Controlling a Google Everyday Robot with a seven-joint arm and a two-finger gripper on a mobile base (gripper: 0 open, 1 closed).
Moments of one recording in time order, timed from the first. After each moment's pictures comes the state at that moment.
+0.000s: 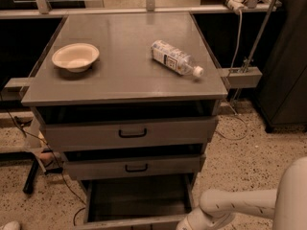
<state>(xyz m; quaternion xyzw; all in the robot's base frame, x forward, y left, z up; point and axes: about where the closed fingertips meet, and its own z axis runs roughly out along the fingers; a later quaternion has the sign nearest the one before) 0.303 -0.056 0.316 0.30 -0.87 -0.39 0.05</state>
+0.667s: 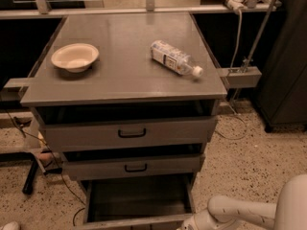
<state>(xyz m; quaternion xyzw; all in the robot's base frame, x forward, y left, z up) 0.343 -0.079 0.252 0.22 -0.89 -0.41 0.00</state>
